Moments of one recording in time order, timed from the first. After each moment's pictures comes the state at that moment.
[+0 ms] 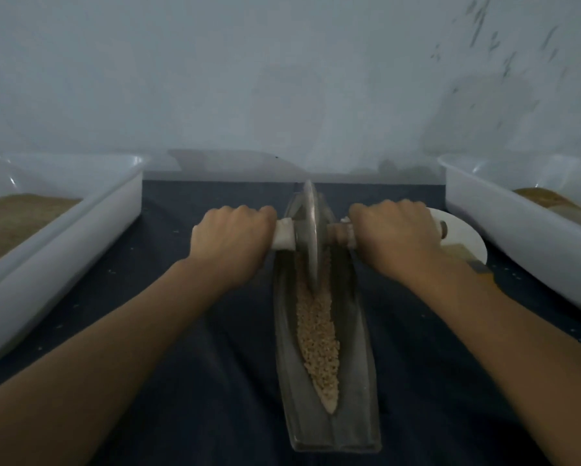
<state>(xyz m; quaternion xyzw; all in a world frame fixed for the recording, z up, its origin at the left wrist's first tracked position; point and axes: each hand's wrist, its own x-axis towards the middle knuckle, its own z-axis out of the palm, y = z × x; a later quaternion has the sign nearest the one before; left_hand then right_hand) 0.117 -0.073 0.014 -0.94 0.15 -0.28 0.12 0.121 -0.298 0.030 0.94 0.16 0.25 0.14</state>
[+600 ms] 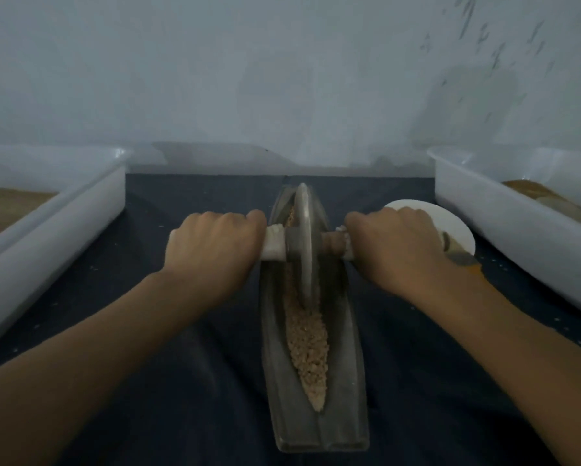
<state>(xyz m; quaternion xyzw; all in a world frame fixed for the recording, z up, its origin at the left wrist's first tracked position) 0.087 -0.073 0.014 -0.93 0.17 -0.30 0.15 0.097 -0.305 0.021 0.94 0.17 0.26 0.14</state>
